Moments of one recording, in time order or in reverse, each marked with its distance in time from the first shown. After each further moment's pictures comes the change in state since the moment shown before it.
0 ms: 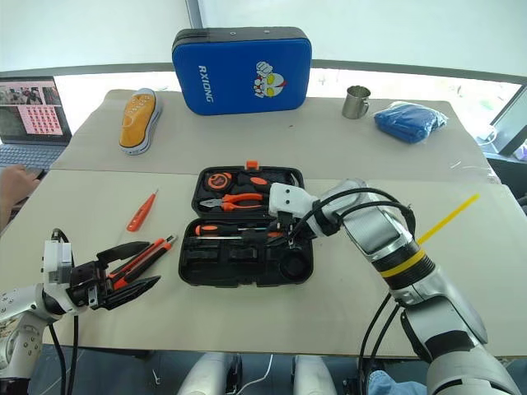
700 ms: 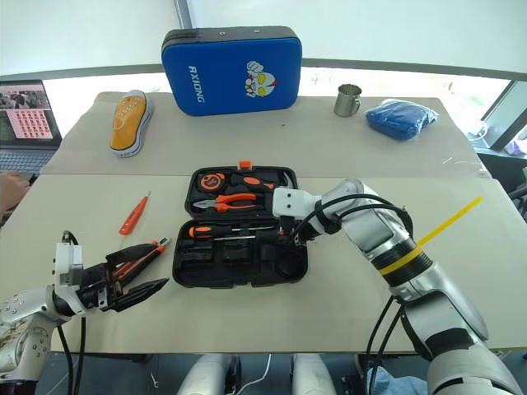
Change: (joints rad) left arm -0.003 -0.019 -0.036 -0.026 0.017 0.001 0.021; right arm -0.020 0.019 -0.004 0.066 -0.062 -0.044 -0.002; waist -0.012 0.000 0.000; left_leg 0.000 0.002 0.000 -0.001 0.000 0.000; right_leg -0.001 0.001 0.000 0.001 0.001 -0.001
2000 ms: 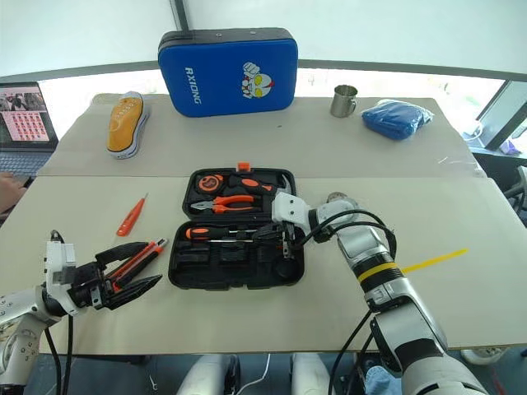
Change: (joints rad) left arm 0.056 0.052 0.044 -0.036 0.002 0.012 0.077; right arm 0.094 0.206 -0.162 0.334 0.091 -0.526 0.037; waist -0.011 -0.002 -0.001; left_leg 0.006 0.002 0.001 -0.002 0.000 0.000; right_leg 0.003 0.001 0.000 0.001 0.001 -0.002
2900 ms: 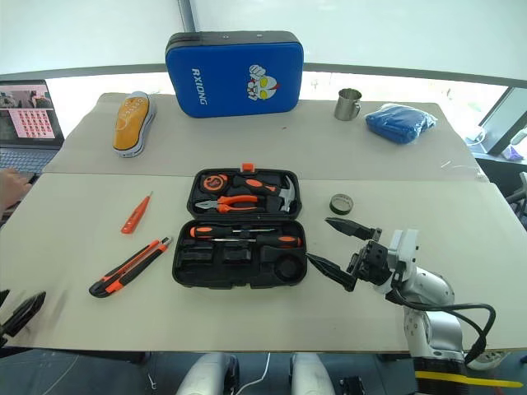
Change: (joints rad) left arm 0.185 -0.012 0.420 0.188 -0.026 0.179 0.360; right arm 0.705 -0.035 -0.551 -0.554 0.518 -0.040 -0.072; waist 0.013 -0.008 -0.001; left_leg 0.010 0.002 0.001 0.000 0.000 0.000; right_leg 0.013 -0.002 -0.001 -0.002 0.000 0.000
